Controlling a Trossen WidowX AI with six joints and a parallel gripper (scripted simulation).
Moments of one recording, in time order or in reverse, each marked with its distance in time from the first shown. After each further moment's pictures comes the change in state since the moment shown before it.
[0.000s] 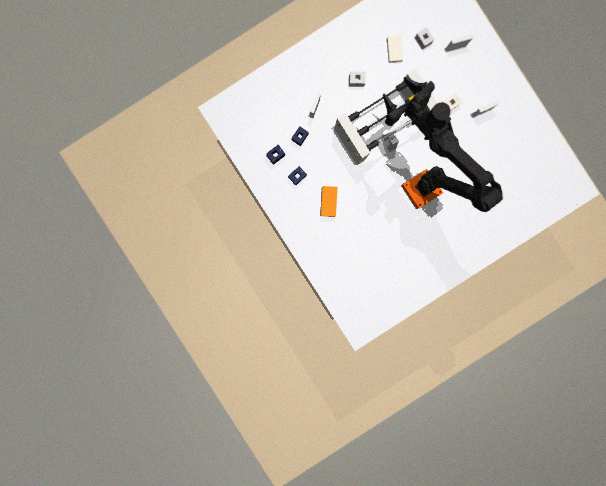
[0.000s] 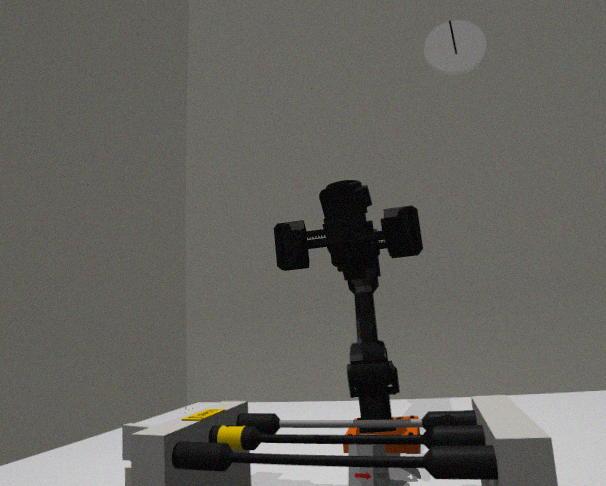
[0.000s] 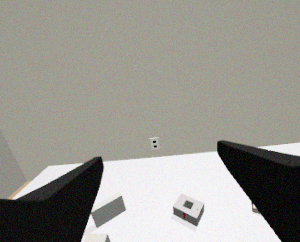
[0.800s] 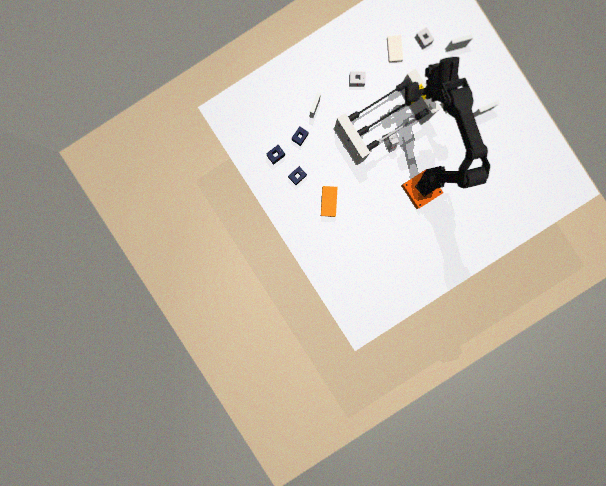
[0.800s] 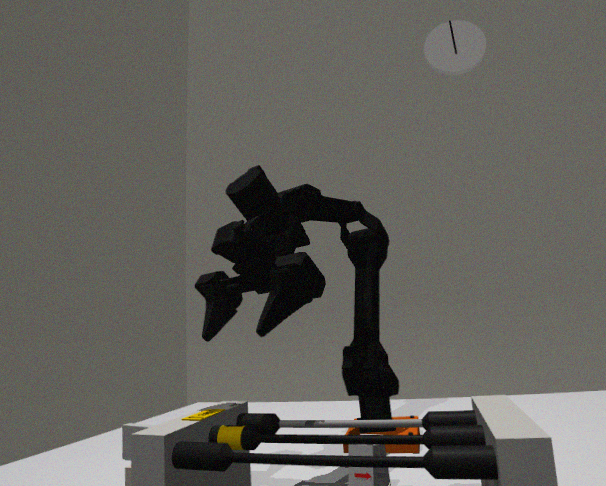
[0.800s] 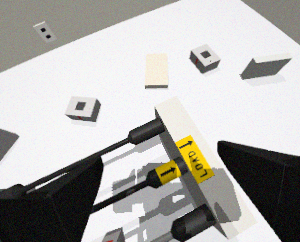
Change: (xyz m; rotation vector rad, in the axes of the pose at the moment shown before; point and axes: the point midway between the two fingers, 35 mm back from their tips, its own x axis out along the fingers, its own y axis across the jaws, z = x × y) arm -0.015 -0.138 -0.081 0.204 0.811 -0.402
